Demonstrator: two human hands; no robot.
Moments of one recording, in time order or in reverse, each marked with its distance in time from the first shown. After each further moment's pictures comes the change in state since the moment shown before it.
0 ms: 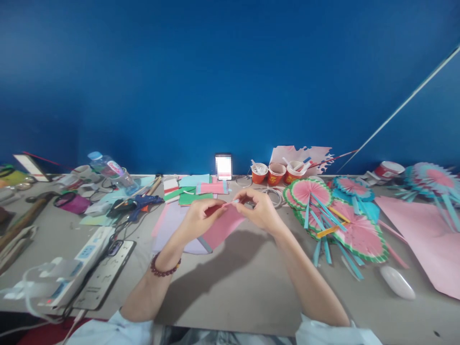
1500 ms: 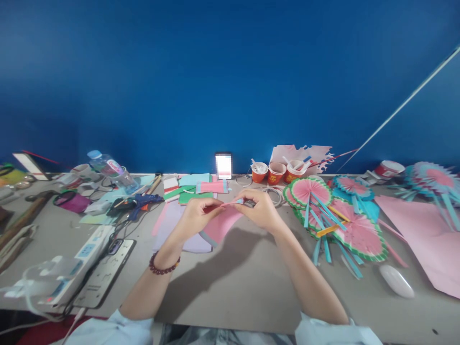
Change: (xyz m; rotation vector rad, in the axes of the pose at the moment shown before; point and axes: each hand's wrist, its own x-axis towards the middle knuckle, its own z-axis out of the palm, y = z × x) left_hand -0.001 -0.007 0.000 -0.056 0.021 -0.050; right_hand 0.001 -0.003 0.000 -0.063 -0.005 -0.084
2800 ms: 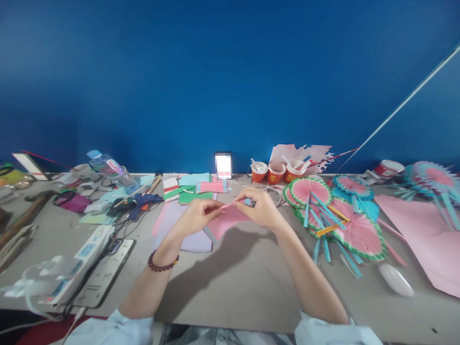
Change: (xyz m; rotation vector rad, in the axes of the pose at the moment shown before) left_hand 0.002 -0.005 -0.003 -0.005 -0.175 -0.082; right_hand -0.001 0.000 -0.007 -0.136 -0.040 -0.043
